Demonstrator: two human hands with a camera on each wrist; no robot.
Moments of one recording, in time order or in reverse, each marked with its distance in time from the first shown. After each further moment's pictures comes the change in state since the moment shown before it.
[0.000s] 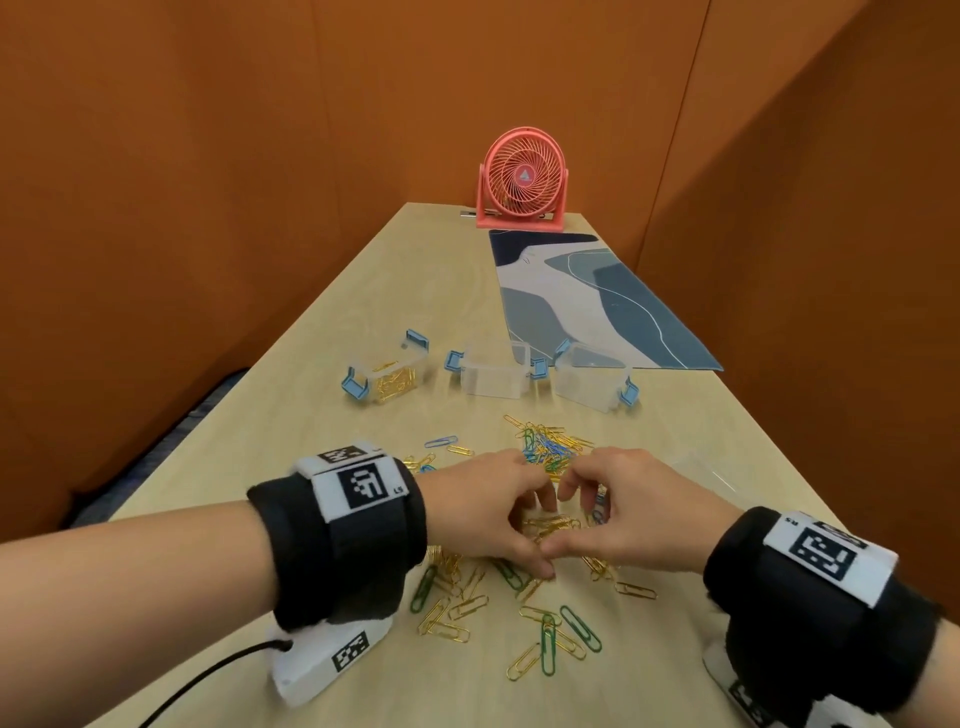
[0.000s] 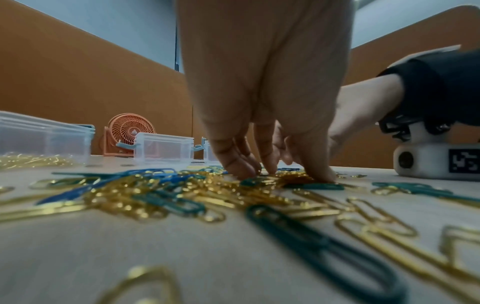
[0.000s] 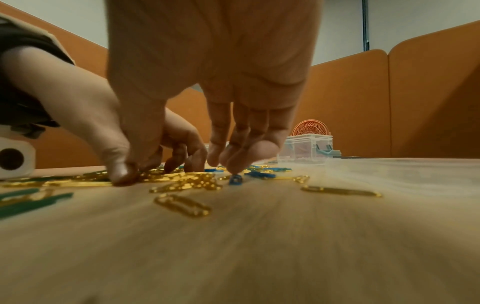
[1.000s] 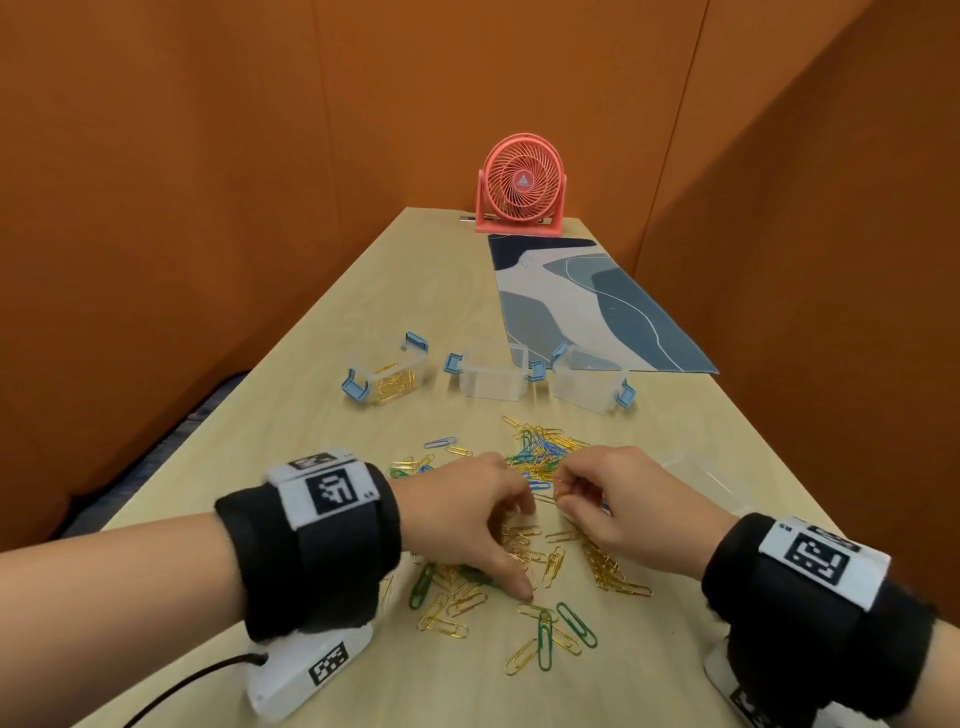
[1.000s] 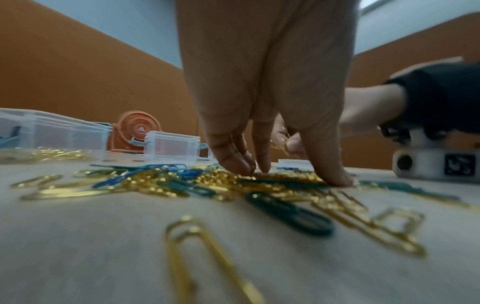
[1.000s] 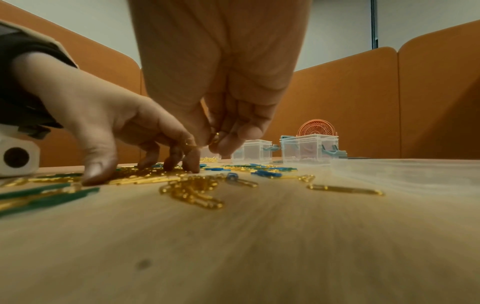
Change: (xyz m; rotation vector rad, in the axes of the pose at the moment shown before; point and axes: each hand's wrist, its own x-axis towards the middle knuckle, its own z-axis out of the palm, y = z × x) left_hand -0.017 -0.001 -0.005 0.005 -0.030 -0.037; right_hand 0.000 0.003 0.007 -0.008 0.135 -0.182
